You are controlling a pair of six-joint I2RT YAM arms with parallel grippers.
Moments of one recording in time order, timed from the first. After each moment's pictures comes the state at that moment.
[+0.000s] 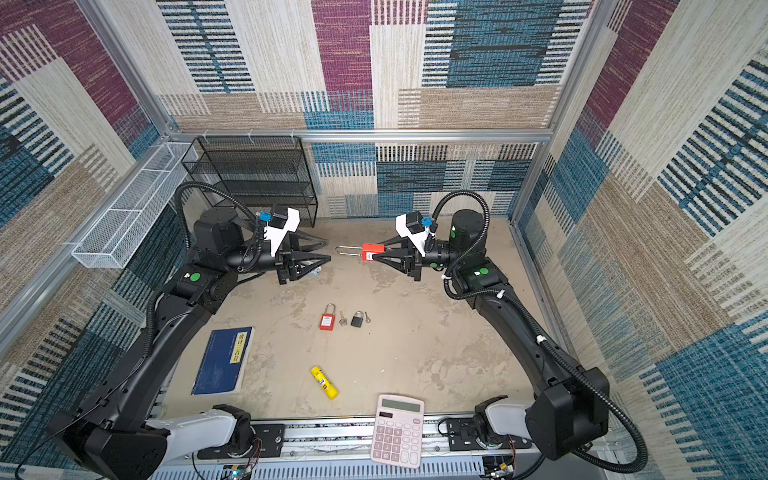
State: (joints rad) left arm -0.32 1.25 1.37 -0.37 1.01 0.20; right arm 0.33 1.31 1.19 0.09 -1.16 -0.12
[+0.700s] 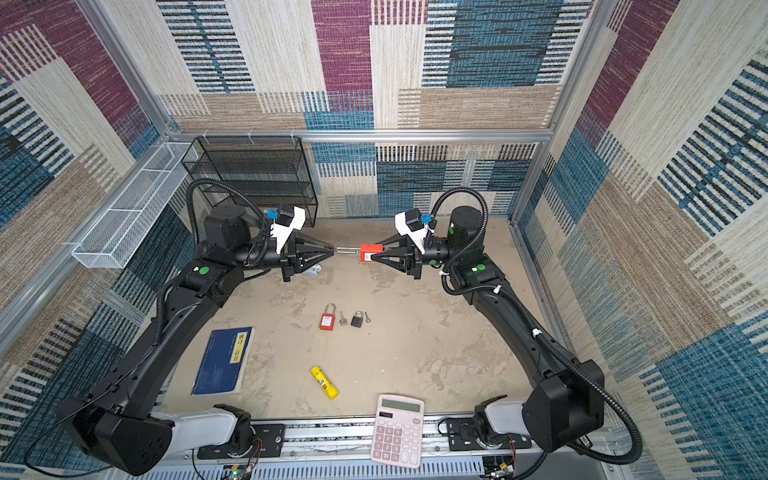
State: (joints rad) left arm -0.32 1.29 1.38 -0.36 1.04 0.19; right arm 0.34 1.34 1.21 0.14 -1.24 -0.07
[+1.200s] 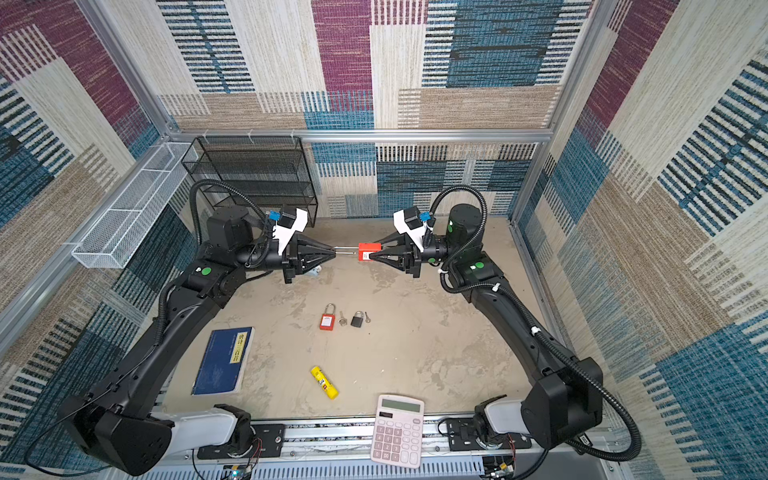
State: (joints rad) left arm -0.33 1.29 1.37 -0.35 1.05 0.19; right arm 0.34 1.36 1.24 0.14 -1.25 -0.06
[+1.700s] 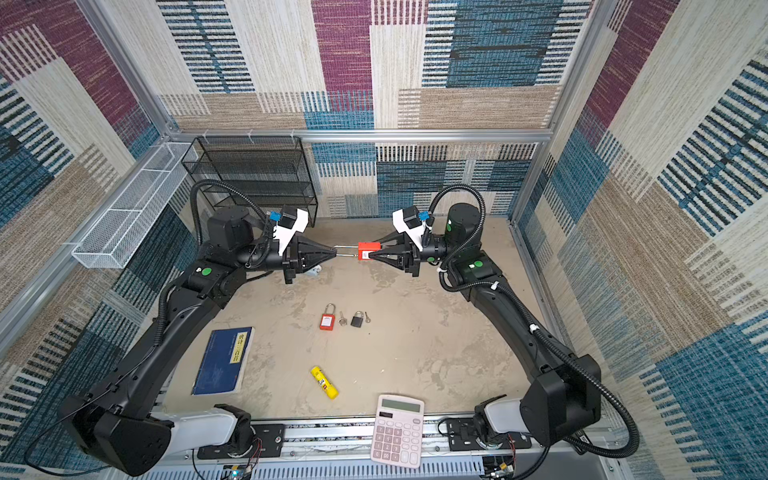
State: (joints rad) left arm -0.34 1.29 1.37 -0.35 1.04 0.19; right arm 0.35 1.37 1.24 0.14 -1.25 -0.06
